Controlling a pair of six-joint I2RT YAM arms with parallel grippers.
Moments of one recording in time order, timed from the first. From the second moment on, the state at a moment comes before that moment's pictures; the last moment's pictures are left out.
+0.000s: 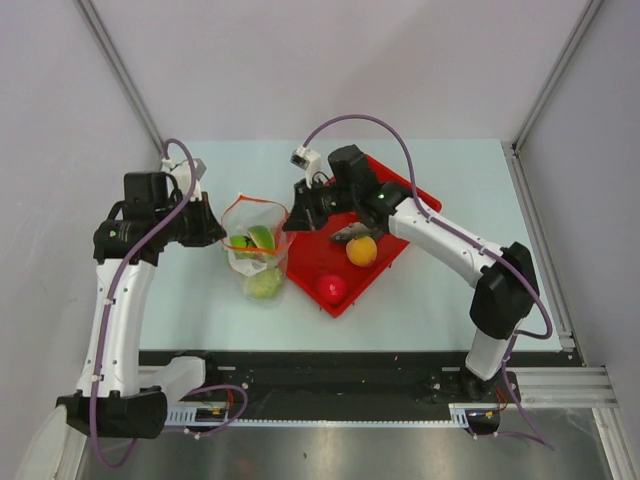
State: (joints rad) left arm -0.02 1.07 1.35 -1.06 0.36 -0.08; right arm 0.77 1.77 1.61 -0.31 -0.60 0.30
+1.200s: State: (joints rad) left arm -0.02 1.08 1.27 -0.98 0.40 -0.09; right arm 0.52 1.84 1.42 -0.66 -0.27 -0.17
